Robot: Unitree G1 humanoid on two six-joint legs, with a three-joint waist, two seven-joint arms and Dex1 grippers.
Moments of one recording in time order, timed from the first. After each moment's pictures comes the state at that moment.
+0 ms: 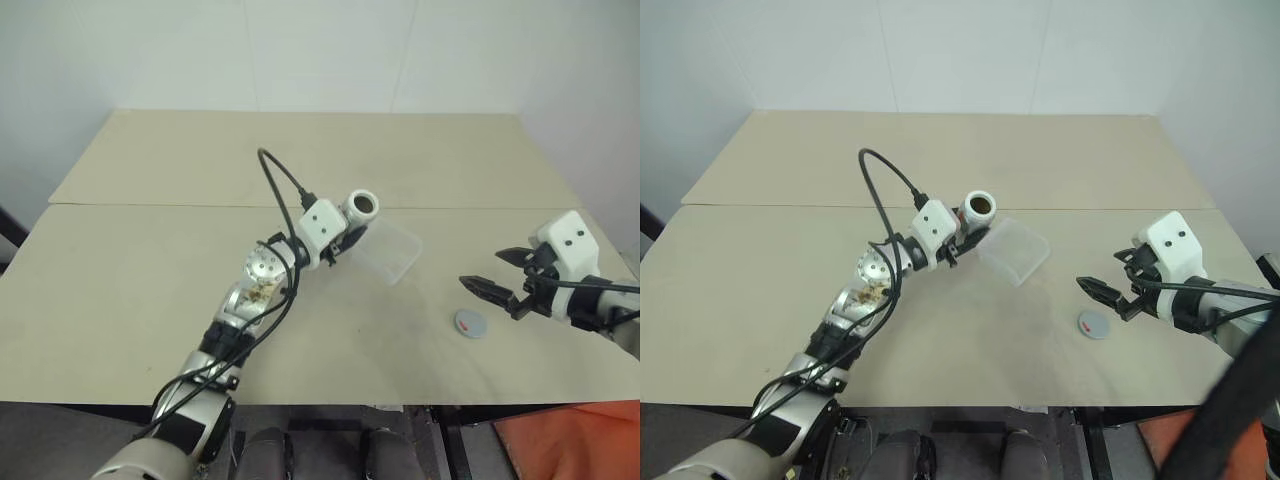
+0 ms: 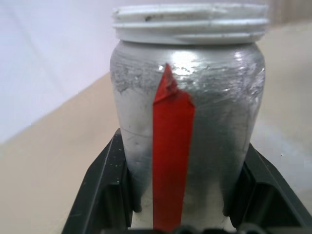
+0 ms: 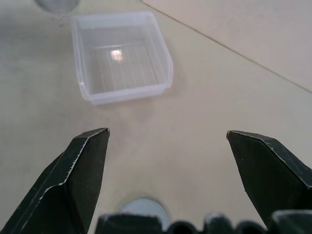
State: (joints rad) left arm -0.79 0.18 -0.24 0.47 0.12 -0.10 -0.51; right arm -0.13 -0.94 -0.35 -0.52 0.58 0.93 0.61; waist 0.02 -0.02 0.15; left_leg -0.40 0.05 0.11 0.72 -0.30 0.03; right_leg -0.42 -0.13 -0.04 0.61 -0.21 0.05
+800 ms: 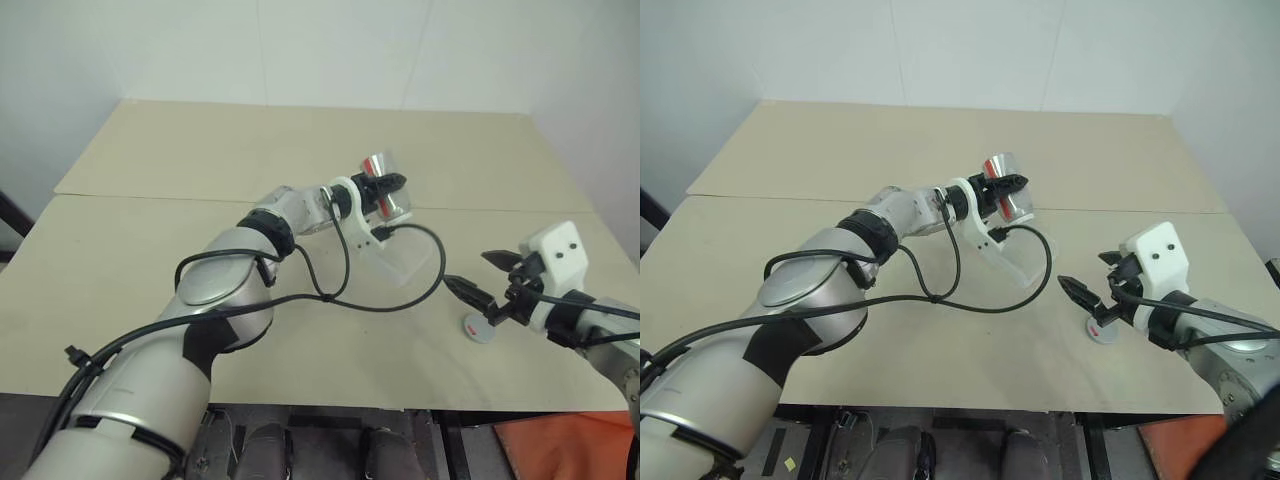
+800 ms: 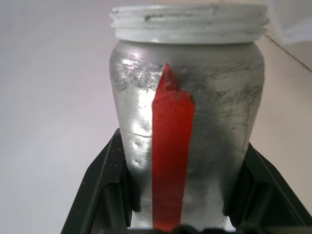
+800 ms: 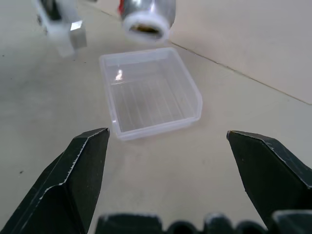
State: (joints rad) left arm -1.50 0.12 -1.08 1.35 1.22 -0.43 0.50; right arm -0.07 -0.78 -0.43 -0.68 0.64 0.97 0.47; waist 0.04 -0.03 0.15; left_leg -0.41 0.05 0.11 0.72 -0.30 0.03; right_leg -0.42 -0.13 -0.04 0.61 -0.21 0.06
